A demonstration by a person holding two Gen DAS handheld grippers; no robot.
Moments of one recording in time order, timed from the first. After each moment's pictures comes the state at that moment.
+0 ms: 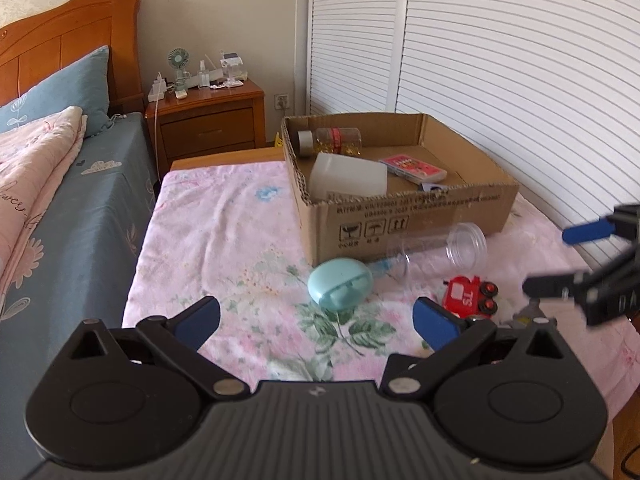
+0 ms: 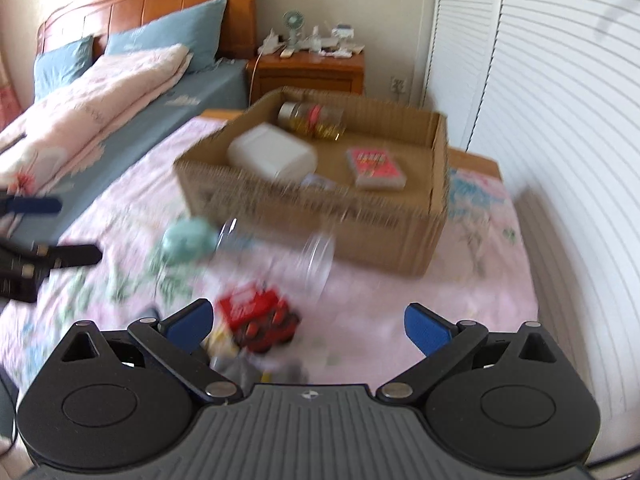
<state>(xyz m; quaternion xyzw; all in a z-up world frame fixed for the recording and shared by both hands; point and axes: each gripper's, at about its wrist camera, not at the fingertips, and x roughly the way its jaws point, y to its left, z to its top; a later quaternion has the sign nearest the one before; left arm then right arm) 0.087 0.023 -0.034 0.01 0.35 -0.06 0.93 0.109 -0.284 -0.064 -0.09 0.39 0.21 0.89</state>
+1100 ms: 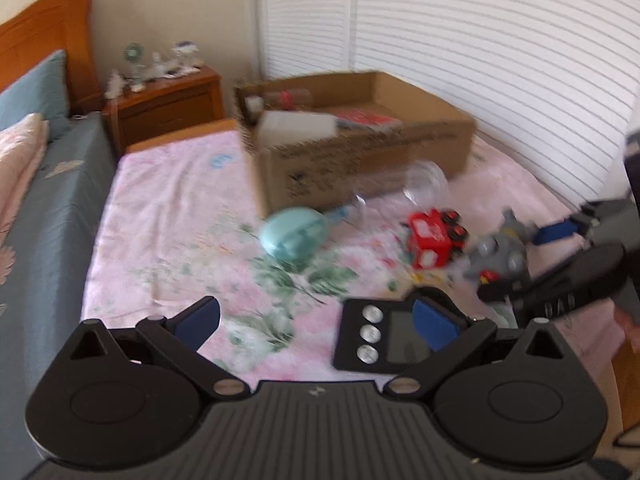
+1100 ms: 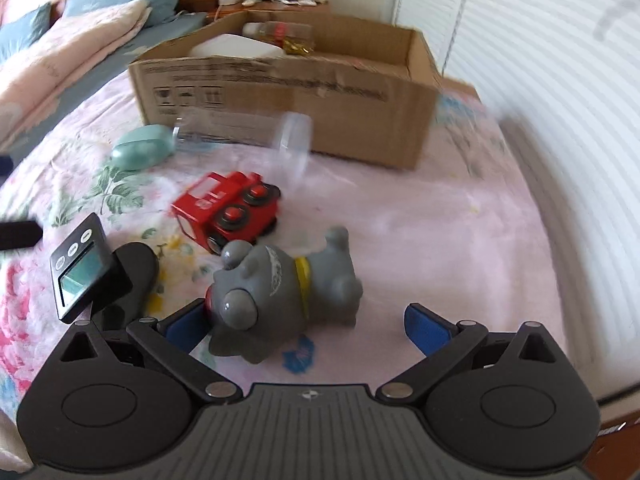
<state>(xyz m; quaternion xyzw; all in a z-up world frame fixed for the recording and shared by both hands) 0.073 0.001 -0.062 0.05 0.38 -0.12 0.92 0.104 -0.292 -0.132 -0.09 0.45 0.15 0.88</state>
